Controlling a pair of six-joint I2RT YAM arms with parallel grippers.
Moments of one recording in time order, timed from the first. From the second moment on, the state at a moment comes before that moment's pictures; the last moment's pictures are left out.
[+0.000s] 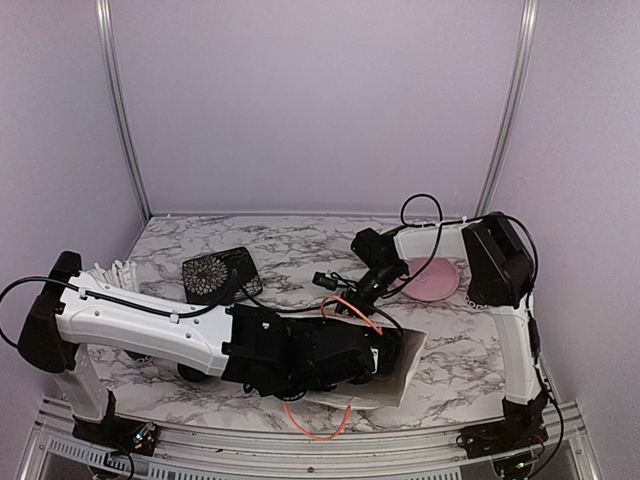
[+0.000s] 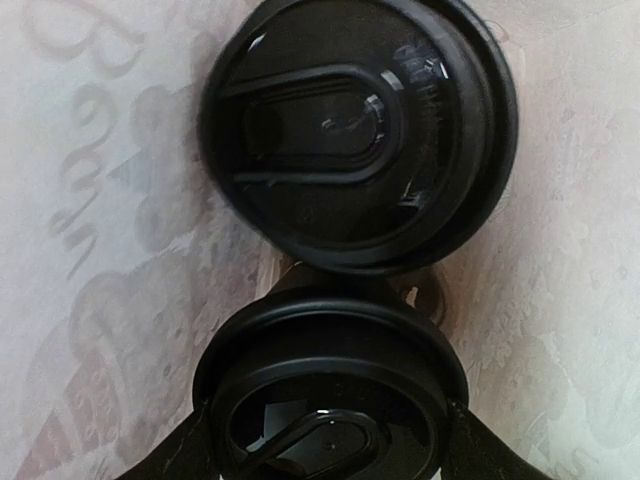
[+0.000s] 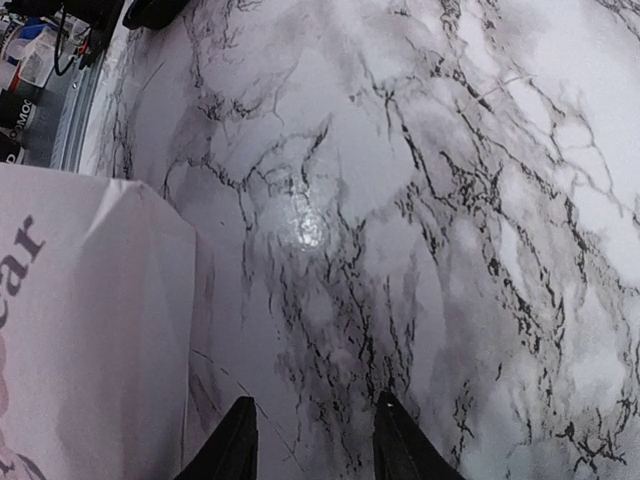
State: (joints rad) left arm -1.47 1.85 1.47 -0.70 -0.73 0.43; right arm 0.59 2.26 1.64 -0.86 -0.84 -0.67
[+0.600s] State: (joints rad) left arm -1.47 1.80 1.43 -0.71 -0.73 0.36; right arm 0.61 2.16 1.57 -0.74 -0.73 -0.60
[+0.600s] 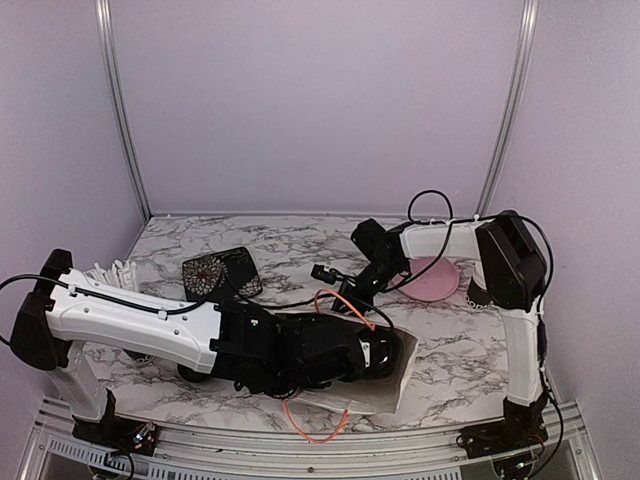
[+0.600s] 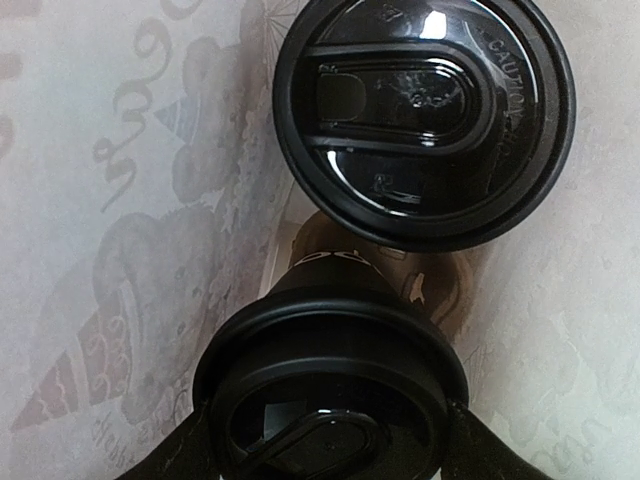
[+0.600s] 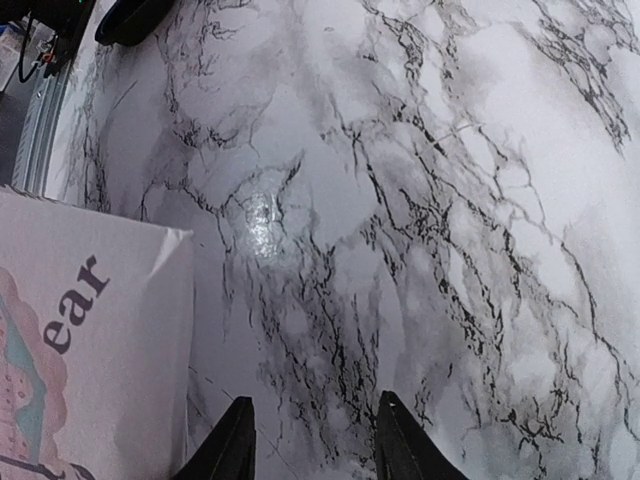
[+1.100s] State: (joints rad) left arm -1.45 1.78 1.40 -0.66 -0.70 0.37; right arm 0.63 2.16 1.57 -0.72 -0.71 -0.61
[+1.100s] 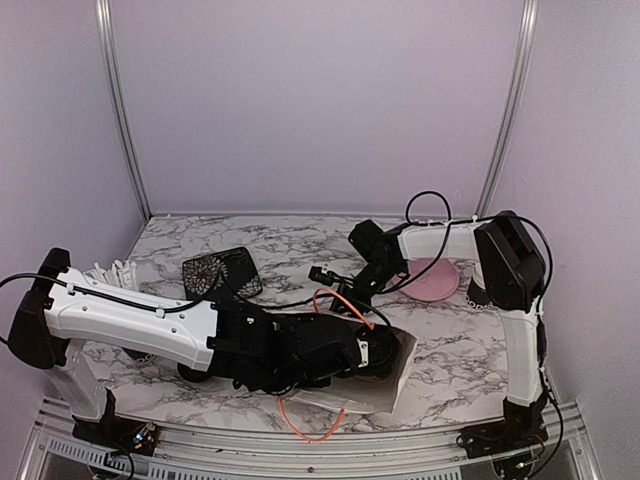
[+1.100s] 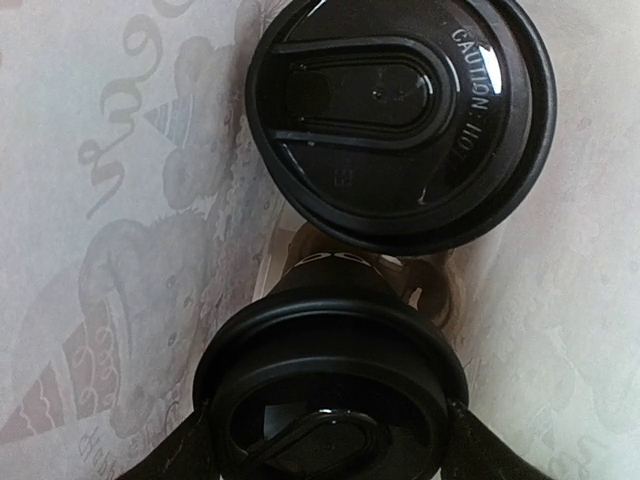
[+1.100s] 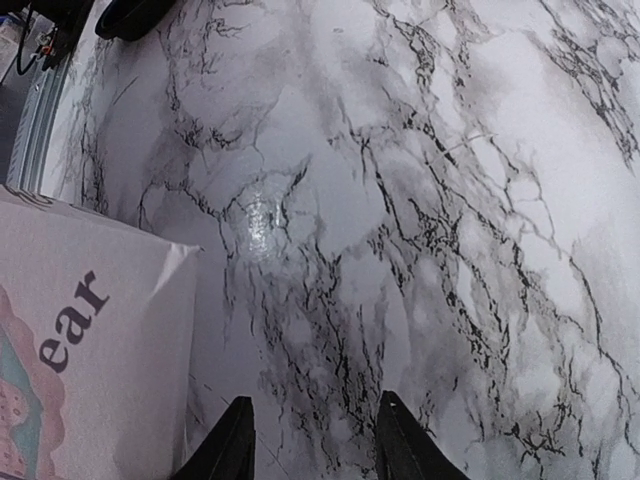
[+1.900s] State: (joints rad) left arm -1.47 1.71 1.38 -0.65 -0.68 0.38; right arm 0.66 2.16 1.57 -0.73 -0.72 -0.63
